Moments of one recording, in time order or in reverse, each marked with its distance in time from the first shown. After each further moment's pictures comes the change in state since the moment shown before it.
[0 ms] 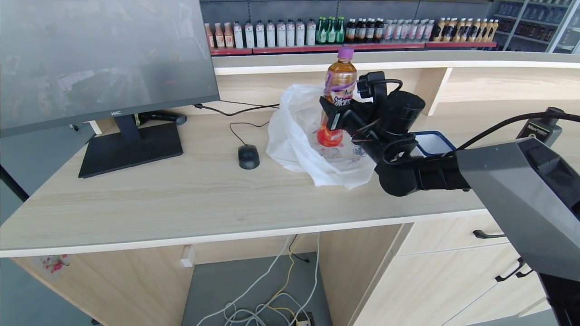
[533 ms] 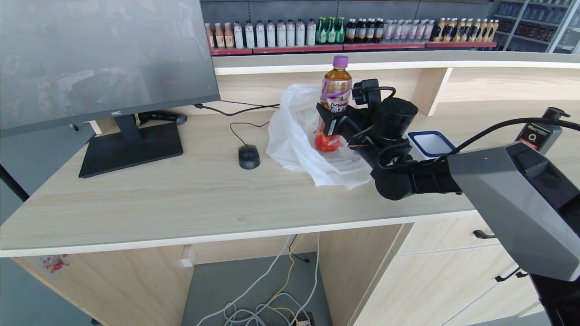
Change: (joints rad) left arm 0.000 0.000 0.000 0.000 0.000 0.000; right arm 0.003 0.028 -0.004 0.000 0.000 0.000
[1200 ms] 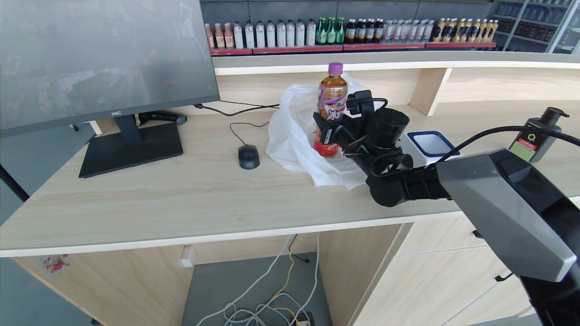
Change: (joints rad) left arm 0.000 0.000 0.000 0.000 0.000 0.000; right arm 0.009 0.045 0.006 -0.009 -0.002 -0.002
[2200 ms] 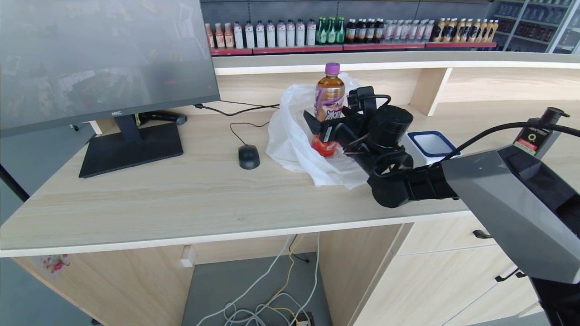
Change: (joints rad) left arm 0.000 0.000 0.000 0.000 0.000 0.000; right arm 0.014 -0.051 0.068 -0.041 0.000 0.004
